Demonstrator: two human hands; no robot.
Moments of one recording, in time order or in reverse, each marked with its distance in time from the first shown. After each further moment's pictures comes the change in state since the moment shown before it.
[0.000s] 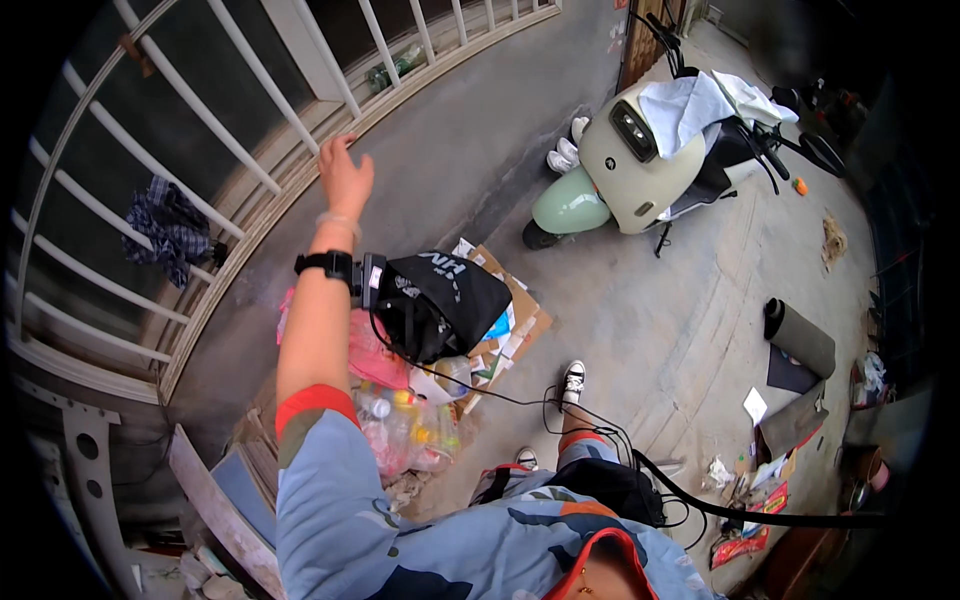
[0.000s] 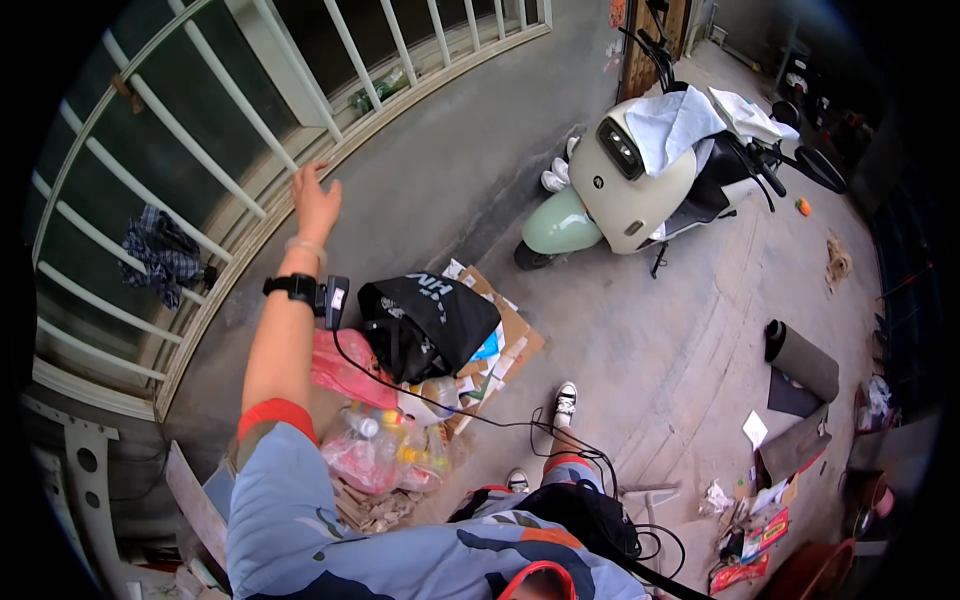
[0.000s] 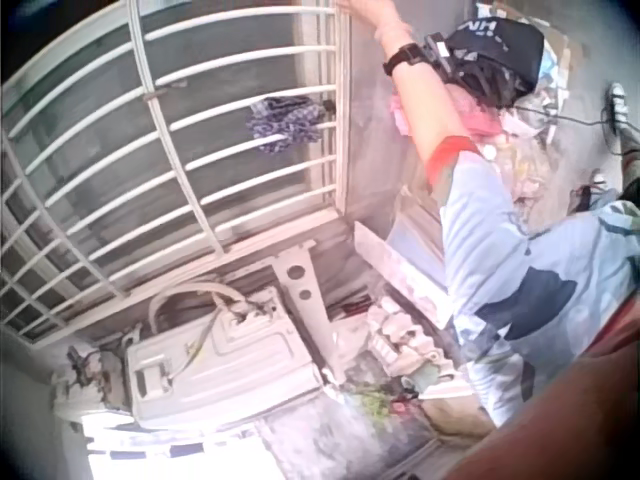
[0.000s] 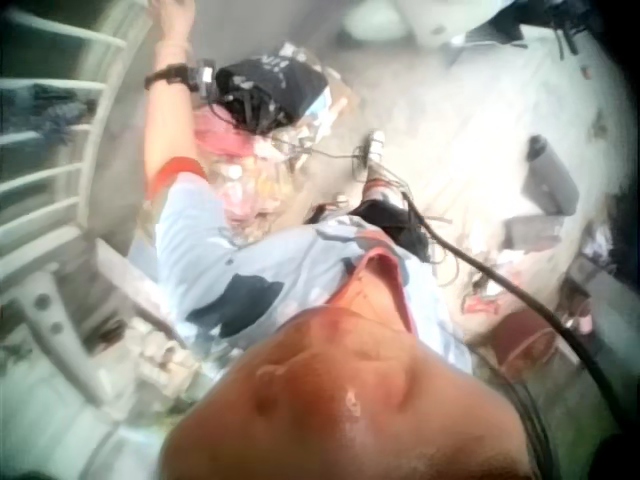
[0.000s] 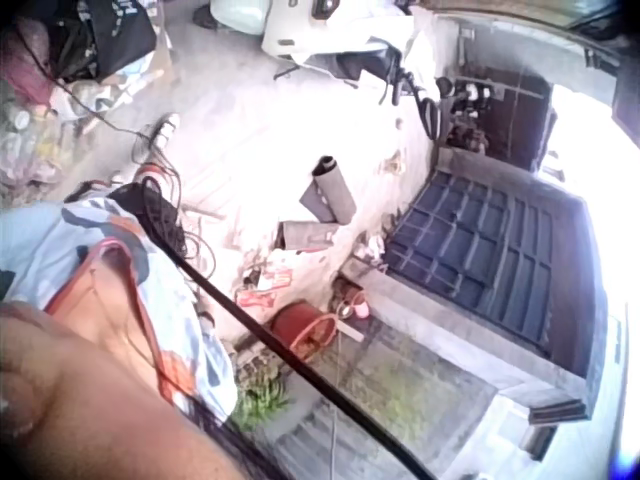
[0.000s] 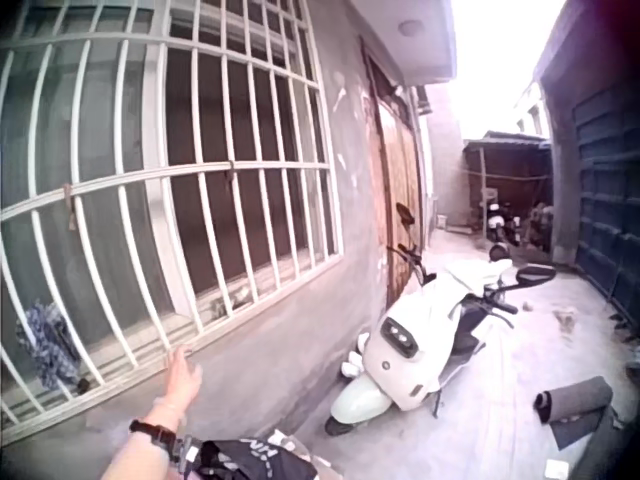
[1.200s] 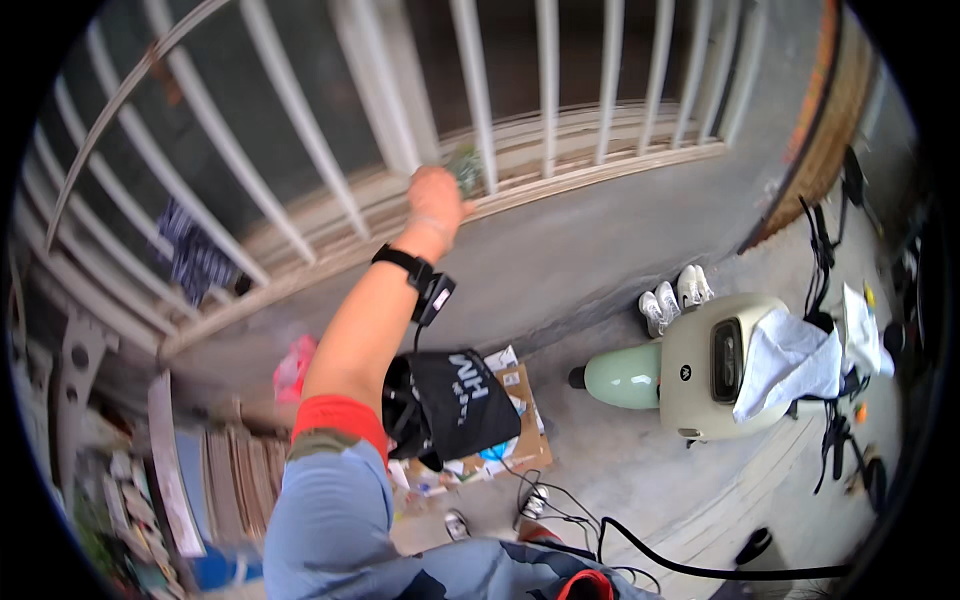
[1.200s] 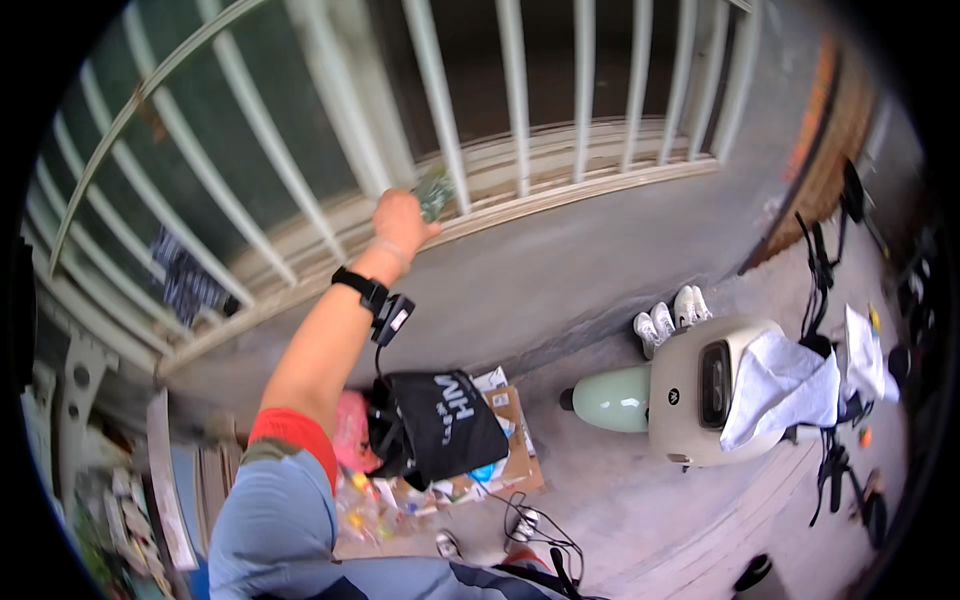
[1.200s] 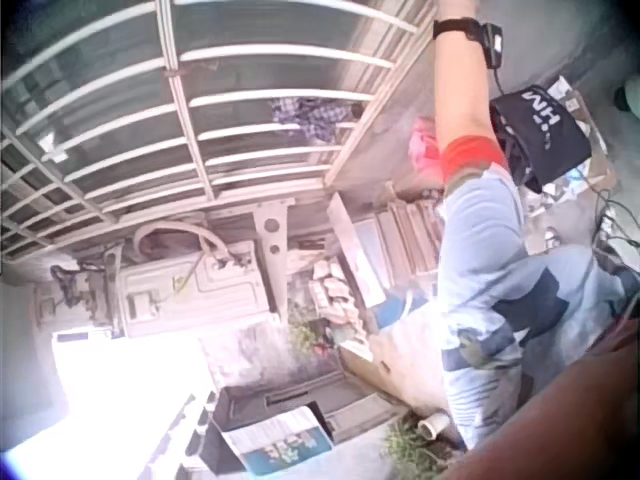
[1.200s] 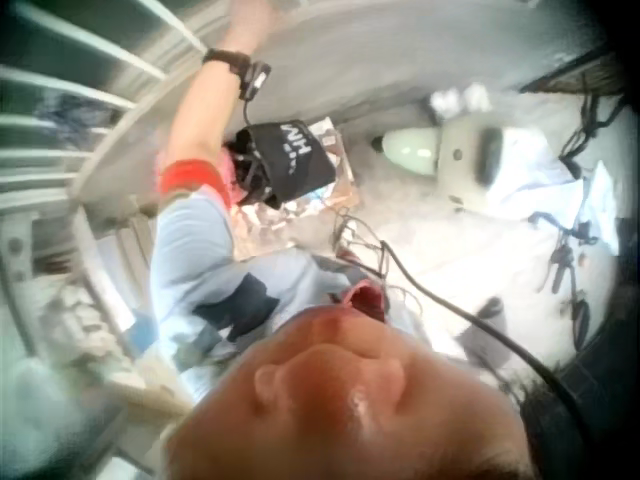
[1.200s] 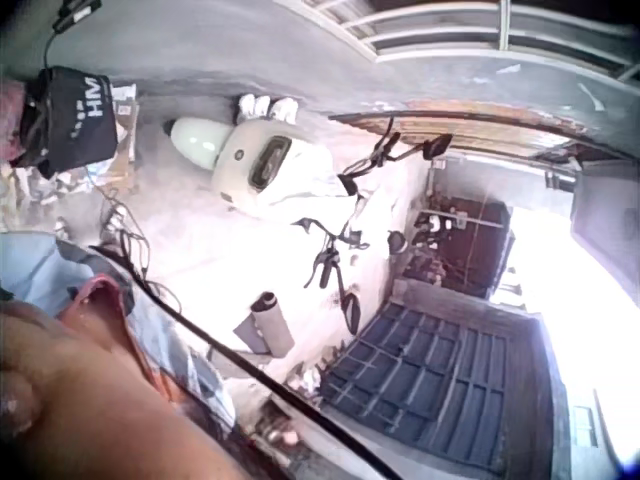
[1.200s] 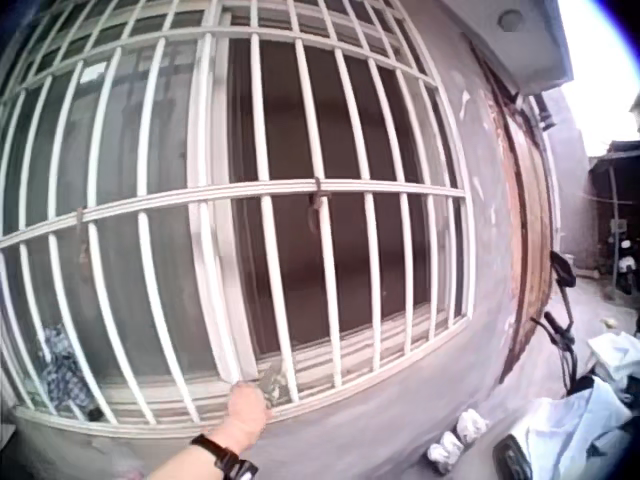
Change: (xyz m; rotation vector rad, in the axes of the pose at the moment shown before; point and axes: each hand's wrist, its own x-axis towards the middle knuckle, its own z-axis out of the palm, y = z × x) left_hand 0.161 0.004 0.120 0.695 -0.326 -0.312; right_hand 0.242 -0.148 -0.123 -0.164 -0.225 -0.068
